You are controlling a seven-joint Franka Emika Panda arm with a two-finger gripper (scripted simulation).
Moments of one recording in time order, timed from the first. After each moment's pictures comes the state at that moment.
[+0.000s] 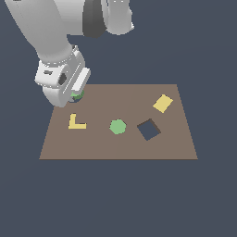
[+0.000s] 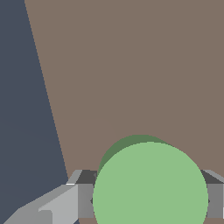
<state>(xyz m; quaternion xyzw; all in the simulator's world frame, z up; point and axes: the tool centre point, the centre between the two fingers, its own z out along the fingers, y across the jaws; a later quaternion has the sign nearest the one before) -0.096 -0.165 0.040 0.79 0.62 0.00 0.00</state>
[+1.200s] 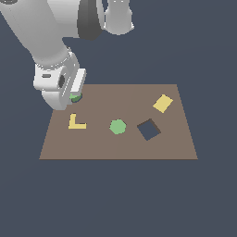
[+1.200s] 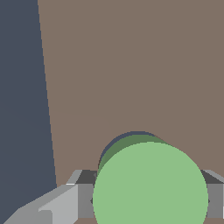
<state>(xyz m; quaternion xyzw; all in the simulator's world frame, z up) -0.087 -0.175 0.039 0.74 0.67 0.00 0.00</state>
